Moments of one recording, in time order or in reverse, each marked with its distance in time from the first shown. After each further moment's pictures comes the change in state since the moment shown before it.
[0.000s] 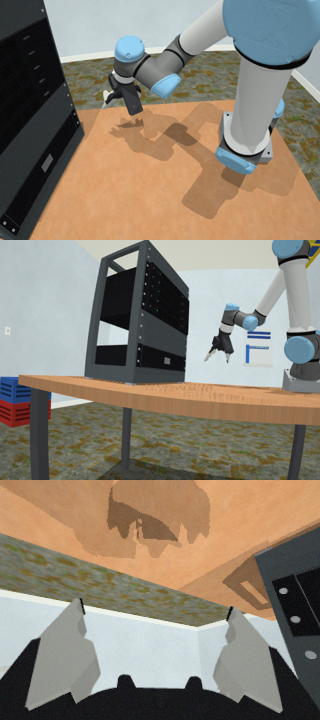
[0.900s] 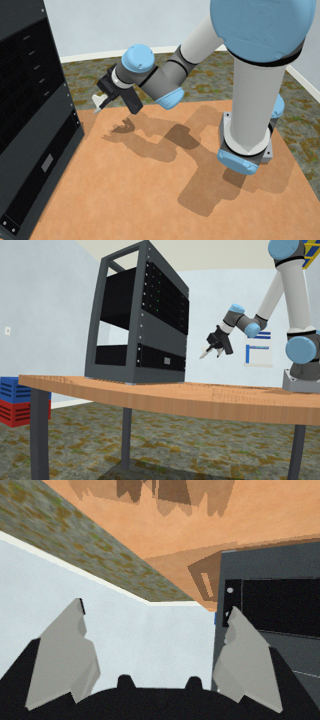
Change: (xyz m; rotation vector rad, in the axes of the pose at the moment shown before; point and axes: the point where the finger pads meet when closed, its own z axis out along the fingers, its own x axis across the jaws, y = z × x) arm 0.046 0.021 -0.012 -0.204 0.152 -0.398
